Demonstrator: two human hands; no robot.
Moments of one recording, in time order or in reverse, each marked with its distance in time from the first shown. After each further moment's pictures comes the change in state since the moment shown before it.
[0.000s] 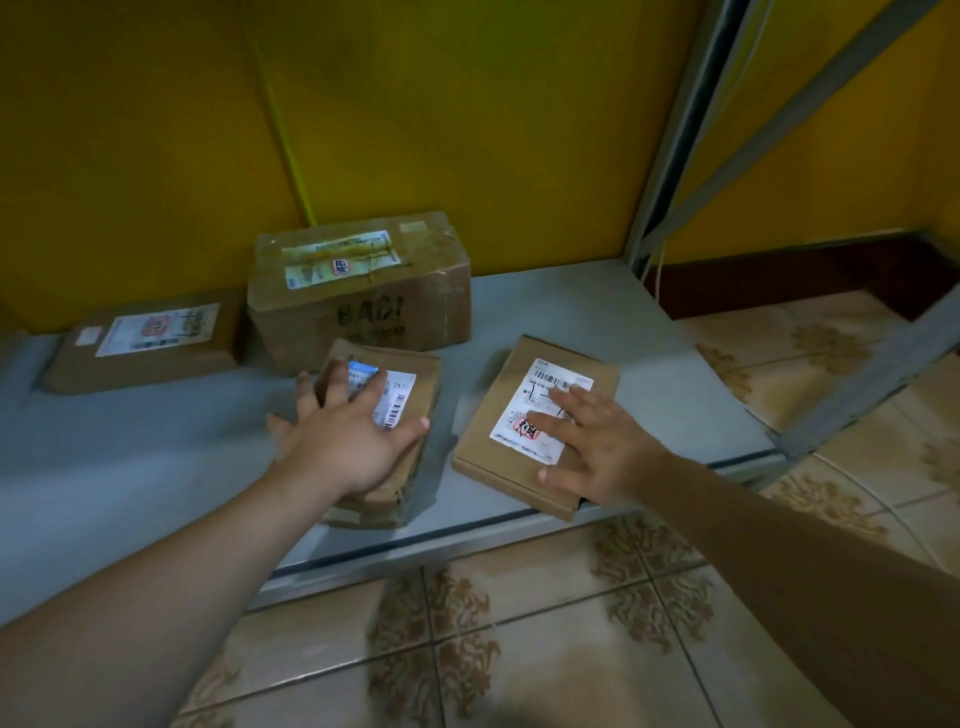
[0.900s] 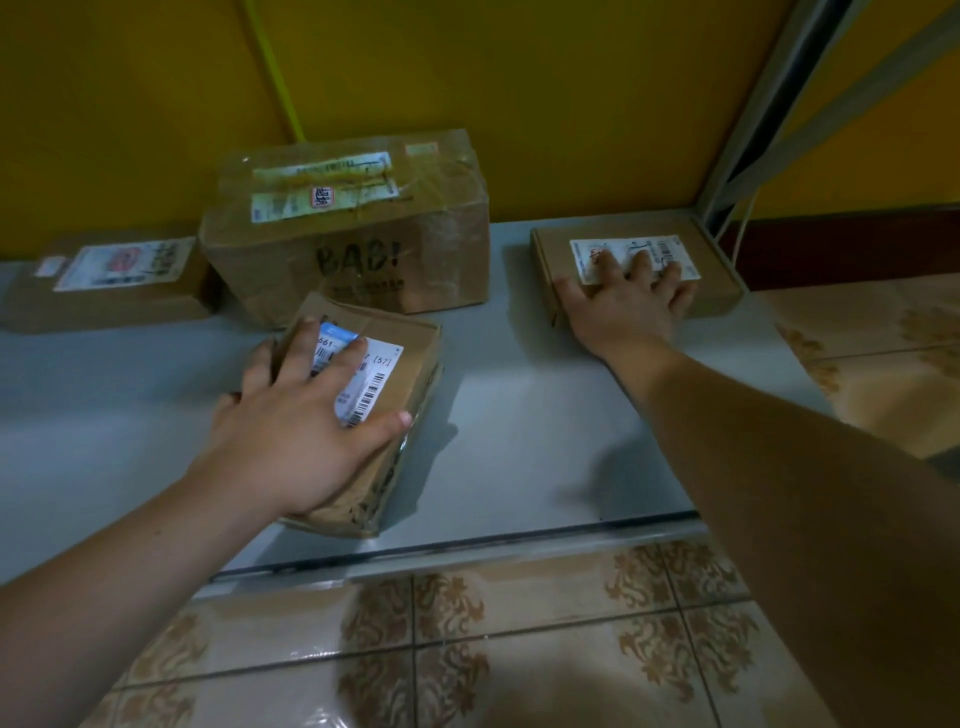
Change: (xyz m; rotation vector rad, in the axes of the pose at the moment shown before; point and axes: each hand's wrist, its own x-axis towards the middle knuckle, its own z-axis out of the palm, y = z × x) left_hand 0.001 -0.003 0.010 0.051 0.096 -0.016; right_hand 0.159 0.044 -0.020 0.157 0.318 0.553
